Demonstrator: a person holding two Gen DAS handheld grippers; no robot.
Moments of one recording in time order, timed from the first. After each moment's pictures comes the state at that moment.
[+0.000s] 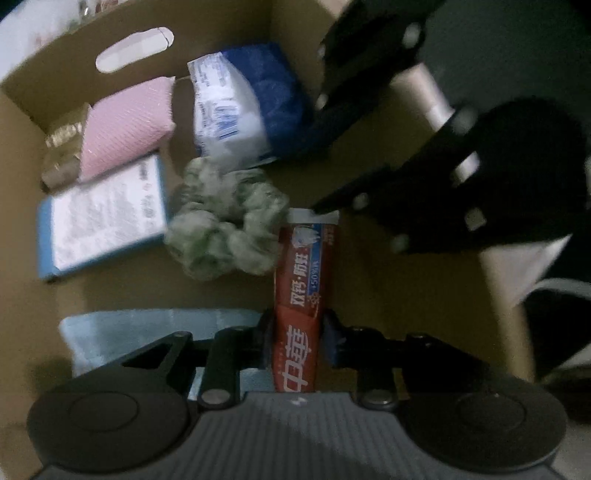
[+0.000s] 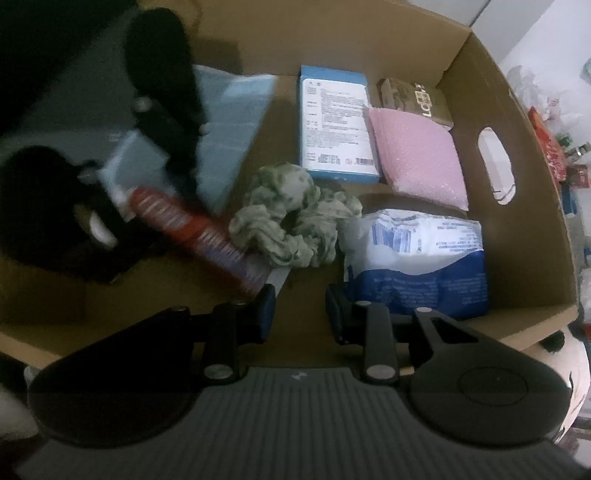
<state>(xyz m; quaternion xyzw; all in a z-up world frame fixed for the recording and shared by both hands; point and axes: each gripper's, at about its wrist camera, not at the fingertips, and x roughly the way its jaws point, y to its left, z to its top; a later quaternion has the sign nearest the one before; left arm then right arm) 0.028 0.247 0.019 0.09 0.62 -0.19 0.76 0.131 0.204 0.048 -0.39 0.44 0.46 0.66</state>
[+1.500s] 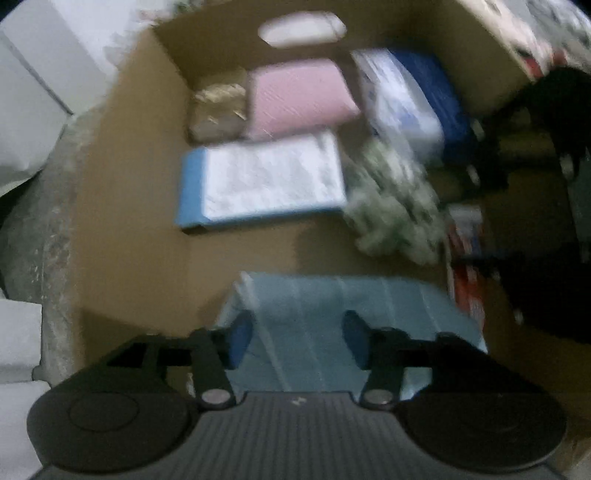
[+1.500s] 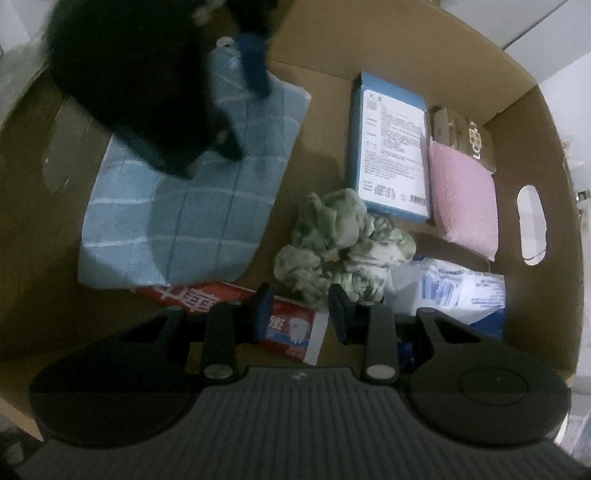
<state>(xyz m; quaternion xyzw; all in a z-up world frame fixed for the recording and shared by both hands) 0.030 0.313 0.014 0.10 0.61 -0.04 0.79 0.095 0.248 0.028 -0.48 0.41 0.46 0.62</state>
